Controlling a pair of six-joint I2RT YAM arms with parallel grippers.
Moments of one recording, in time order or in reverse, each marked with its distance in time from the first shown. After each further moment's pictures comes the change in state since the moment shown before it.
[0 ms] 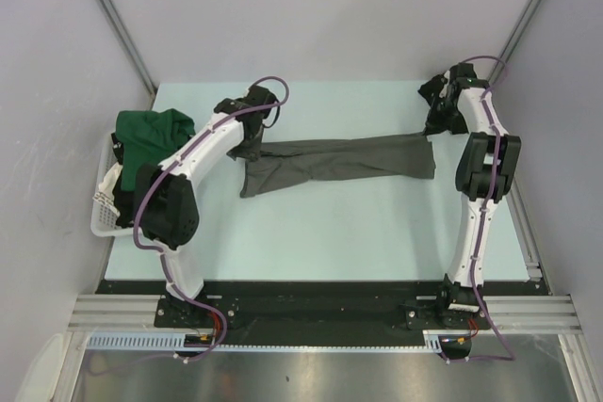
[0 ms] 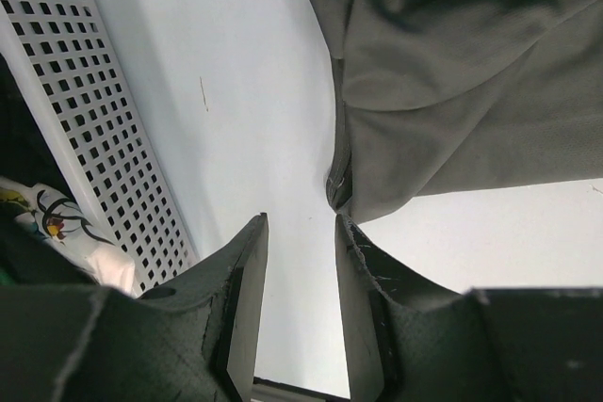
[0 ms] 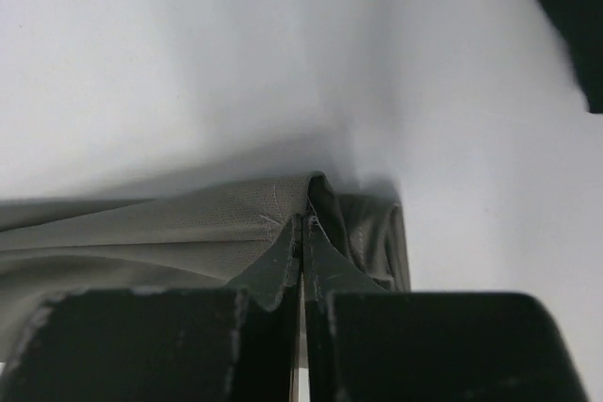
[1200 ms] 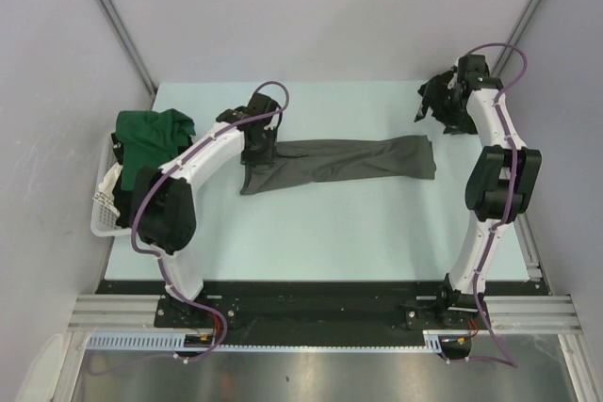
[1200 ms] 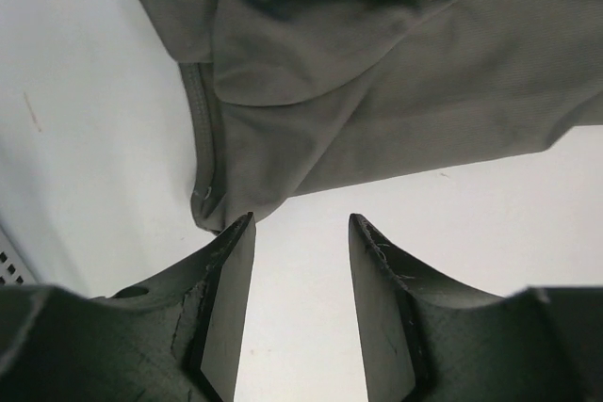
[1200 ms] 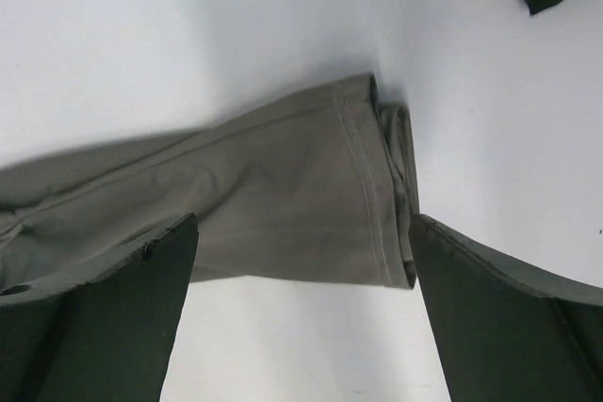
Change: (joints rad) left arm -0.018 -0.042 -0.130 0.169 0.228 -0.117; right arm 0.006 -0.299 -0.225 0.066 0.046 0.033
